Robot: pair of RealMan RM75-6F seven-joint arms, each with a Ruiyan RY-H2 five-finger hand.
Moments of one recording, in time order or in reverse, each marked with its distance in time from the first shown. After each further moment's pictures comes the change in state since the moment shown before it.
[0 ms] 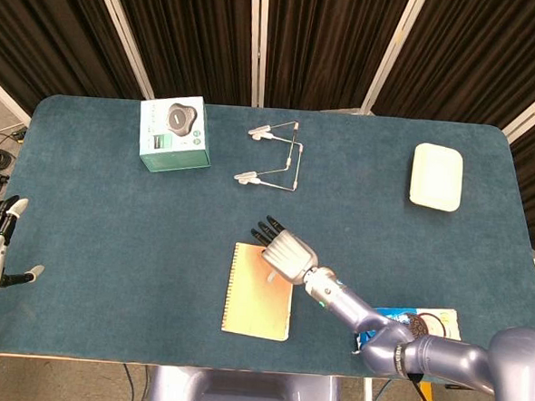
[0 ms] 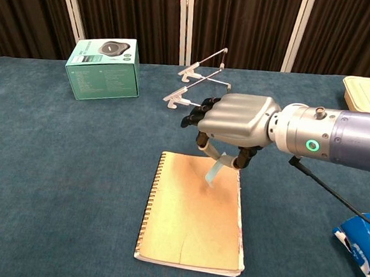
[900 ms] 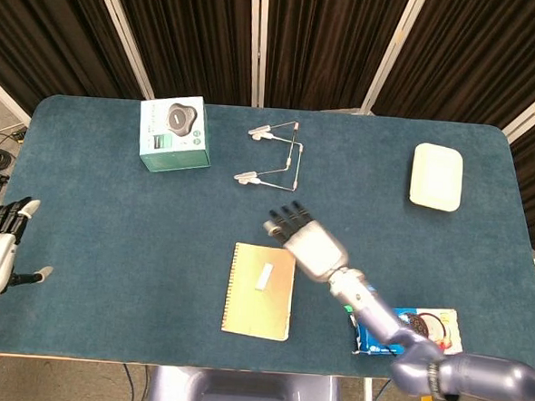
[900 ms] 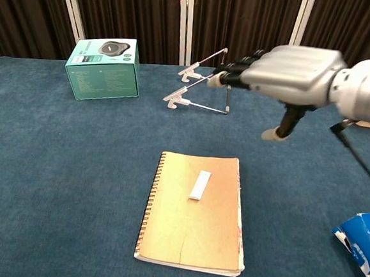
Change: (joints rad) left arm -0.035 -0.006 0.008 0.011 0.020 -0.059 -0.053; right arm -0.095 0.238 -0.051 -0.231 -0.043 0.268 0.064
